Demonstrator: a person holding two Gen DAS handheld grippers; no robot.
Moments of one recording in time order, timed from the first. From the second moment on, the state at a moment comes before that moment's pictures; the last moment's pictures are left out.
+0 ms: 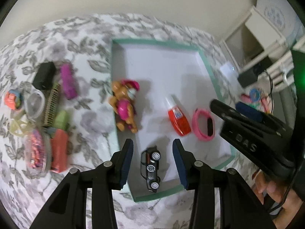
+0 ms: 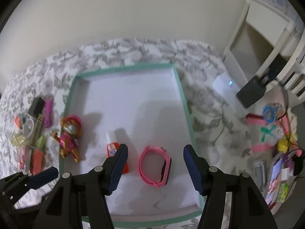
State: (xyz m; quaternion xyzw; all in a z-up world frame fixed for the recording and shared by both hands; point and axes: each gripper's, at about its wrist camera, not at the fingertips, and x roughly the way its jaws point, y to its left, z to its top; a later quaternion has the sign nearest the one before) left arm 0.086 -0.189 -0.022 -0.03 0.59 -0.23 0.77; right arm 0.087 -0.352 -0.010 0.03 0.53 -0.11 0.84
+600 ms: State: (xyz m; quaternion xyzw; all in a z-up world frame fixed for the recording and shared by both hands) left arm 0.104 -0.126 0.004 -0.08 0.53 -0.13 0.83; right arm 0.086 -0.303 0.033 -0.02 0.48 -0.08 0.87
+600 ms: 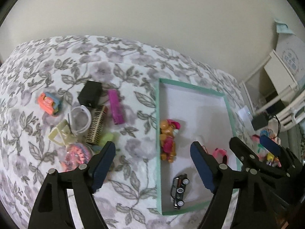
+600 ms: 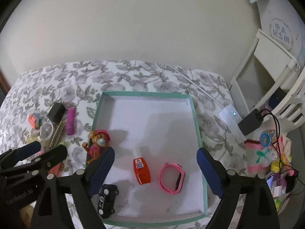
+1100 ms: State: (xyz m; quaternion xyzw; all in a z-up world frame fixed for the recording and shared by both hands) left arm 0.114 -0.089 -0.003 -0.12 0.54 -0.09 0.83; right arm 0.089 -0.296 0.025 -0.03 0.48 -0.07 0.87
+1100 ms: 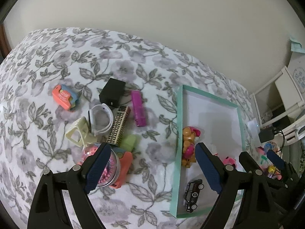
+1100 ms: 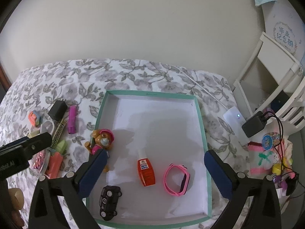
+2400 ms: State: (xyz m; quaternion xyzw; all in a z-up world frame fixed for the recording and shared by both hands) left arm 0.128 0.074 -0.042 -0.21 0.58 0.03 0.79; right arm 0.112 -0.149 -0.035 -0.04 0.52 0.08 0.85
